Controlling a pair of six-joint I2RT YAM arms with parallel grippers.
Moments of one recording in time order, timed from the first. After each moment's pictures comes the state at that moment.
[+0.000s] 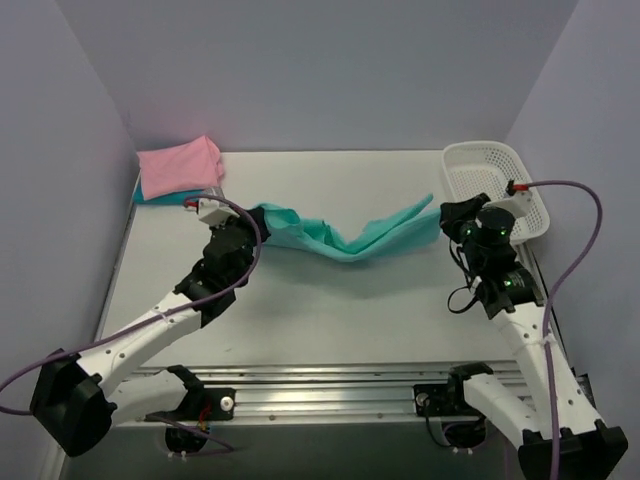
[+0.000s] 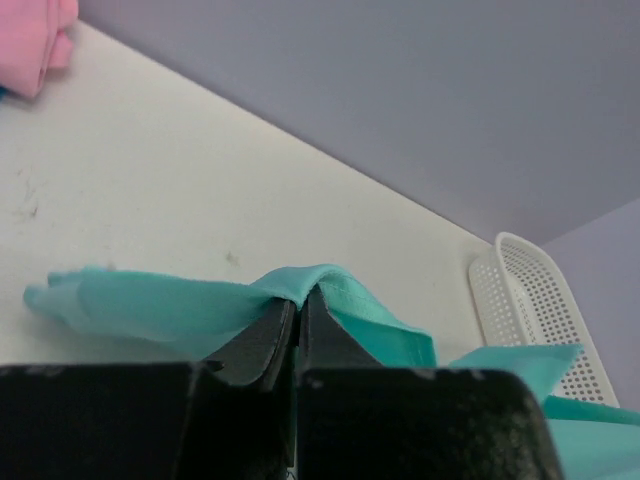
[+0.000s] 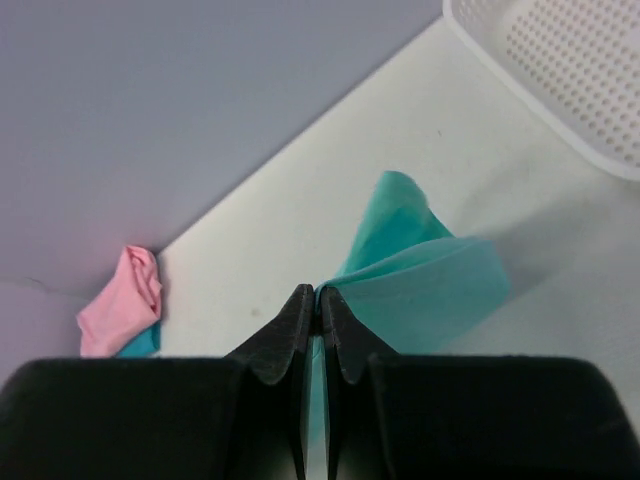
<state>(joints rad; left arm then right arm) -0.69 1.13 0.75 0.29 -0.67 -0.73 0.18 0.90 0.84 -0.22 0.23 0.79</state>
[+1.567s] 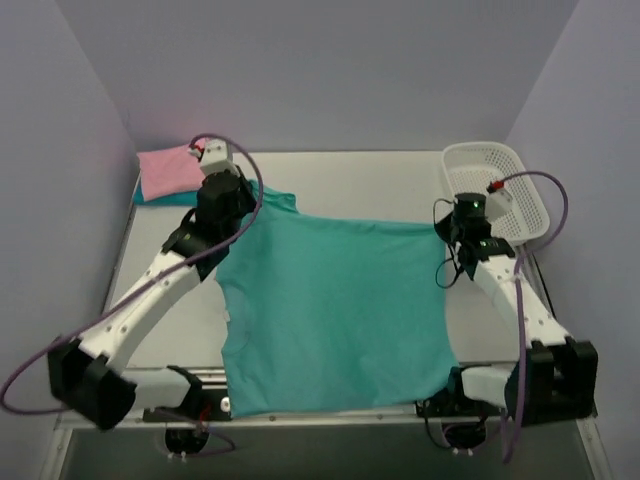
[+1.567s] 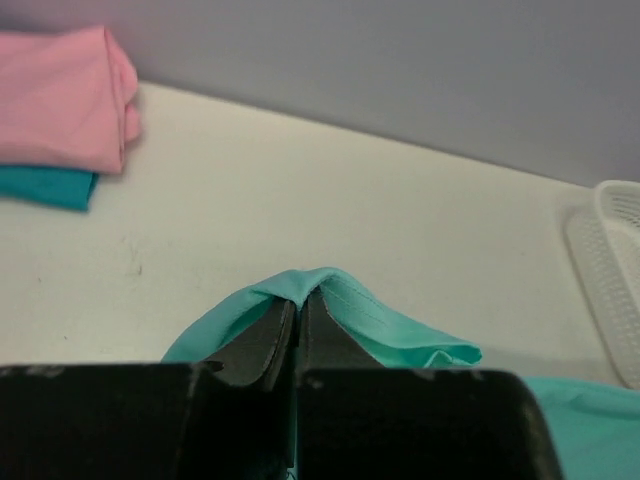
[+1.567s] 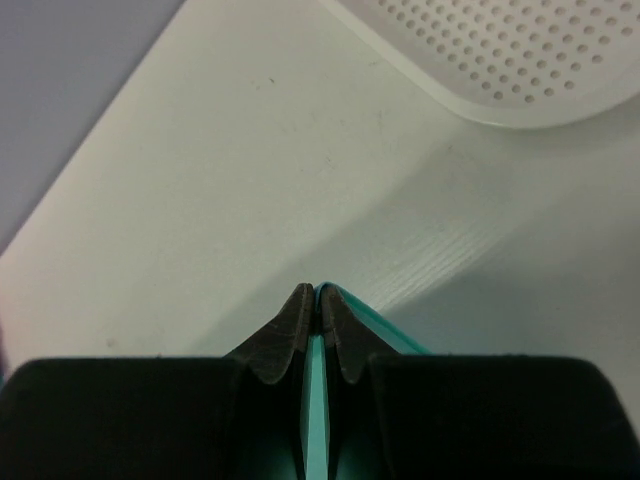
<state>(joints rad) -0.58 1.19 1.22 -0.19 -0.51 -0.44 0.08 1.14 0.88 -0.31 0.28 0.79</state>
